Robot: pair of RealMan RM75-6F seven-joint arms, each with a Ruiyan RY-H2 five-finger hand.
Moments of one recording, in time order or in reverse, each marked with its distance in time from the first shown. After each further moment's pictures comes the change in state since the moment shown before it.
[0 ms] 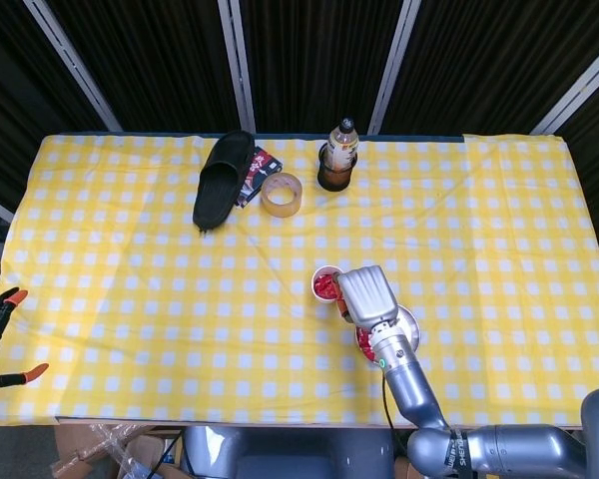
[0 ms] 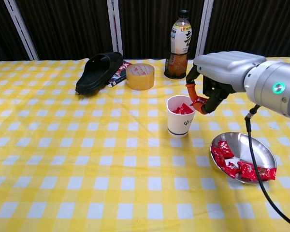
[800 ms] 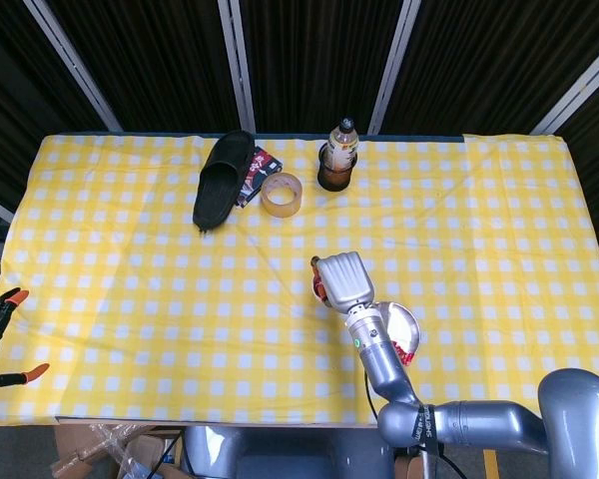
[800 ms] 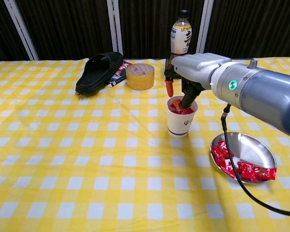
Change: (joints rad) left arm -0.008 0.009 0.000 -0.005 -0.011 -0.021 -0.015; right arm 0.127 -0.101 0.037 0.184 0.079 -0.048 0.043
